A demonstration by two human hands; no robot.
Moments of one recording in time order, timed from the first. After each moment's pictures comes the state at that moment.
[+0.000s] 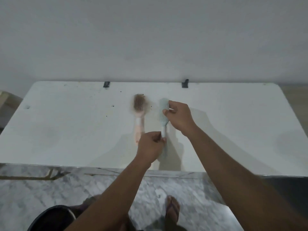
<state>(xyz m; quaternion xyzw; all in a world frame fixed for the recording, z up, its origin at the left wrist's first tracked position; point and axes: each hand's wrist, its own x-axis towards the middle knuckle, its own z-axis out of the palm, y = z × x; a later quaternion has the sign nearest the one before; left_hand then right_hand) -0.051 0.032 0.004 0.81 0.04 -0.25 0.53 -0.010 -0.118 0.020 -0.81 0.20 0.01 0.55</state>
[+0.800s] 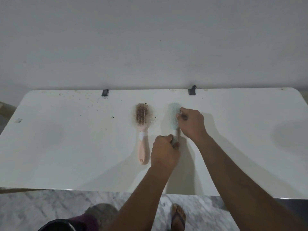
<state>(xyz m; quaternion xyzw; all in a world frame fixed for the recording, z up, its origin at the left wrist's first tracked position) -0.006 -0.013 -0.023 0.92 -0.05 -0.18 0.36 0.034 -0.147 -0.024 -0.89 0.24 -0.02 0.39</state>
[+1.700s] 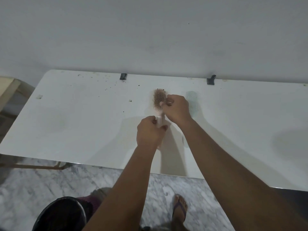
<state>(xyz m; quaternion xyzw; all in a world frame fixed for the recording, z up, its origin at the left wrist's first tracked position) 0.025 0.074 -0.012 0.89 0.09 -0.15 0.41 0.063 -0.043 -0.011 -0.87 0.22 0.00 0.45</state>
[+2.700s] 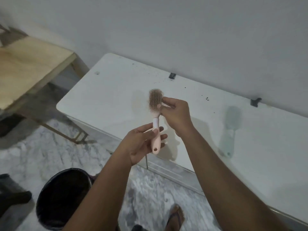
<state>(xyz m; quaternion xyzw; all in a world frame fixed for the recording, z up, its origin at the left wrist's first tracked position) -0.037 0.250 0.024 0.42 0.26 -0.25 0.83 0.037 0.112 0.034 -0.78 0.12 0.06 0.61</state>
